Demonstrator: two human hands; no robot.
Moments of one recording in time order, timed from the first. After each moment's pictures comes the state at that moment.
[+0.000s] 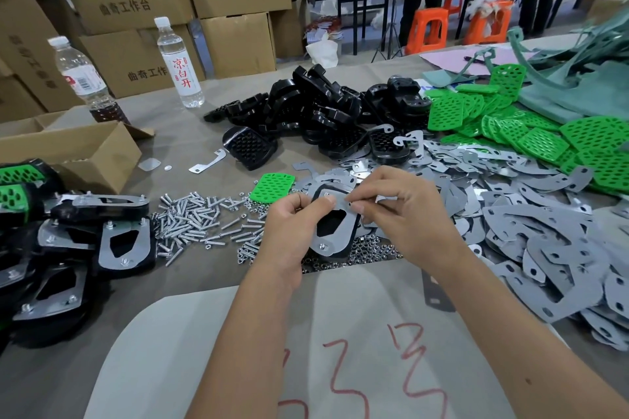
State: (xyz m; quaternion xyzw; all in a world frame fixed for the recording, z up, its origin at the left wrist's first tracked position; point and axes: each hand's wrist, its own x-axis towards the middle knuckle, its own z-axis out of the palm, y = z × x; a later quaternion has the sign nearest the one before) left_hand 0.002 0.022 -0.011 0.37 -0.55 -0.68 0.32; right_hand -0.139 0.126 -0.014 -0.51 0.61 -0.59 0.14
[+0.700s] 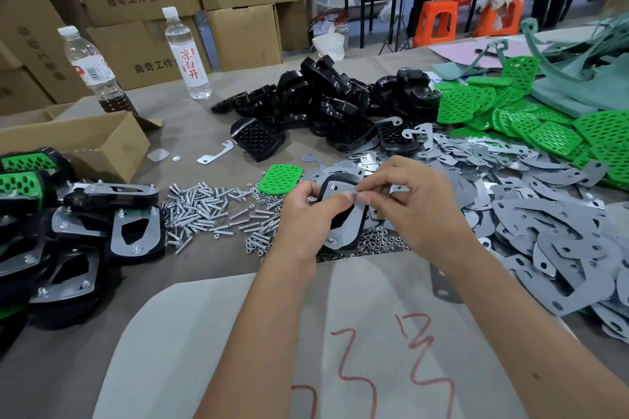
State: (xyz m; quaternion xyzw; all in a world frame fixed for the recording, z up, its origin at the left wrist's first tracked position) left_hand 0.001 0.027 -0.011 0.36 -0.57 -0.68 0.29; right_hand -0.136 0.128 -0.010 -0.52 0.63 -0.56 0.08
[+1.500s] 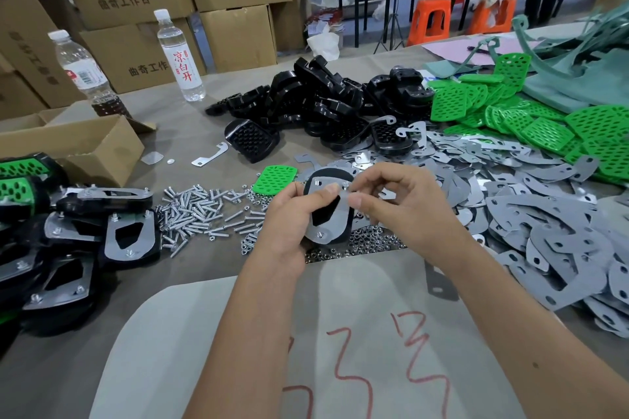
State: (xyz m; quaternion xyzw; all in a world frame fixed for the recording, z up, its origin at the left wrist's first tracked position) left_hand 0.007 0.018 -0.006 0.34 -0.50 -0.74 0.29; right_hand -0.133 0.131 -0.008 -0.50 0.59 -0.61 0.19
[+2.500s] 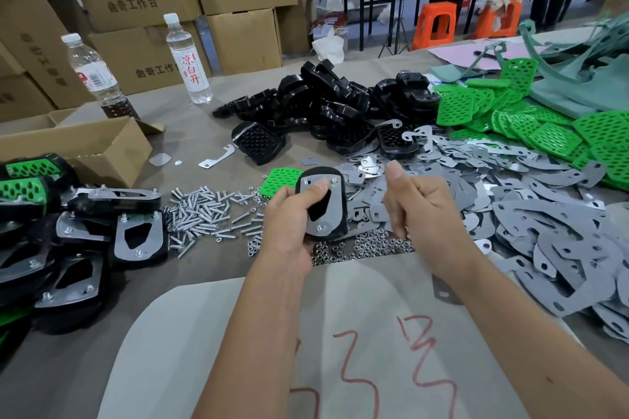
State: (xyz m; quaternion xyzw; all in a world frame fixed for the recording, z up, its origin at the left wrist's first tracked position) left_hand 0.002 0.011 -0.014 0.37 -0.43 -0.75 0.35; right_hand -0.119 0.139 -0.009 -0.43 0.59 -0.65 0.20
